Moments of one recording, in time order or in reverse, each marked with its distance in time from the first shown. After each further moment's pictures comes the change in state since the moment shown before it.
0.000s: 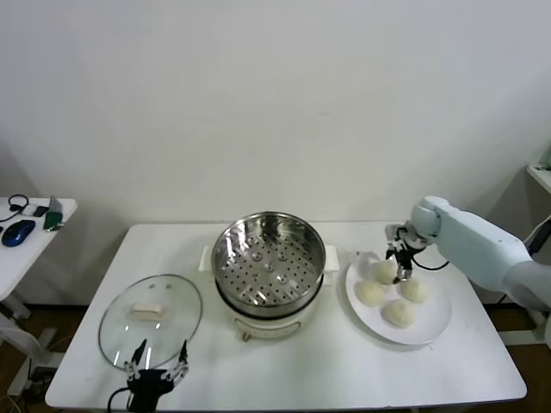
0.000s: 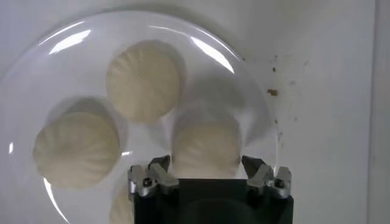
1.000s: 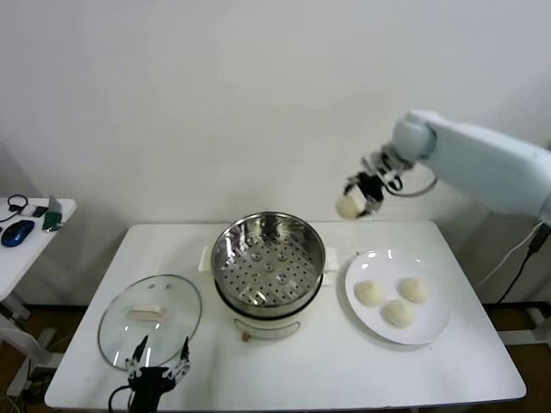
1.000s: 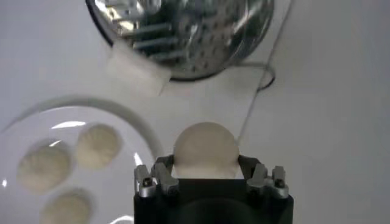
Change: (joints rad) left arm 0.009 0.000 0.010 -0.018 0.028 -0.027 -0.005; right arm 0.673 0.100 -0.374 0.434 0.304 0.245 -0.032
